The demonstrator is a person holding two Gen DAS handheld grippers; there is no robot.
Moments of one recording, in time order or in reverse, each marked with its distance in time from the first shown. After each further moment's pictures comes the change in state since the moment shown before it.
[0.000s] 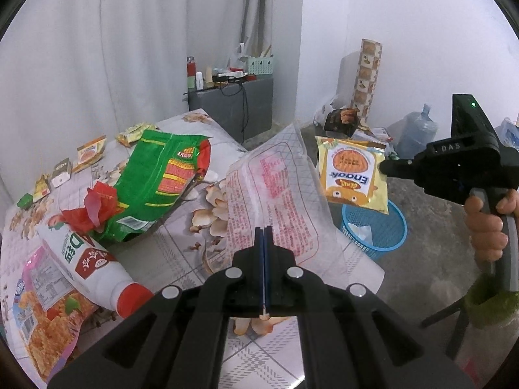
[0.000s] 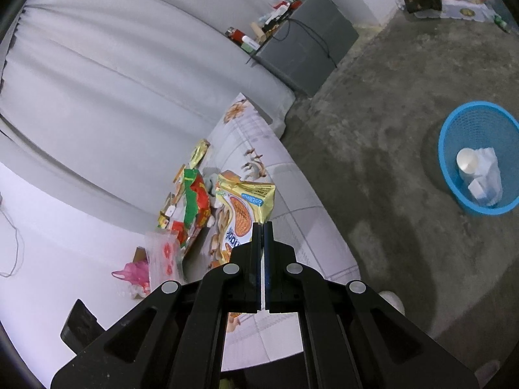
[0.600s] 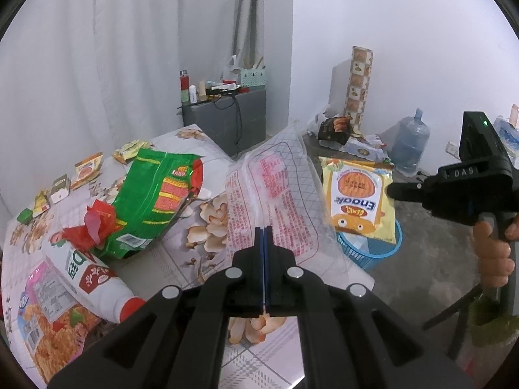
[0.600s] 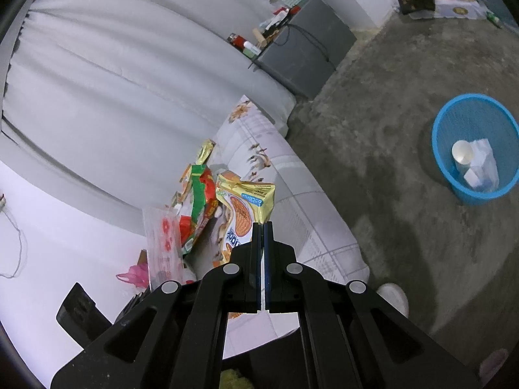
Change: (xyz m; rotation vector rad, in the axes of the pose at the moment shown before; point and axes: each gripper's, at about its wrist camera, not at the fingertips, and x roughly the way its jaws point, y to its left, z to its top) left arm -0.007 0.002 0.010 0.034 -0.050 -0.027; right arm -0.021 0.000 -0.026 0.026 -0.040 0.012
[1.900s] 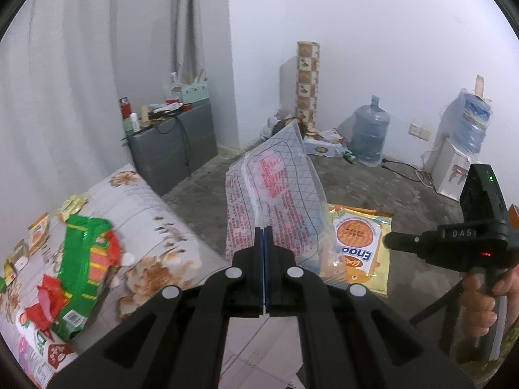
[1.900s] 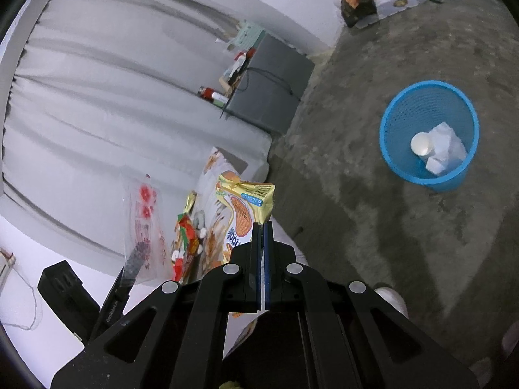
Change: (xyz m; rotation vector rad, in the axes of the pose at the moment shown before) left arm 0.045 -0.083 0.059 0.177 -0.014 -0.161; right arm -0.063 -0.078 -0.017 0.202 -0.203 0.001
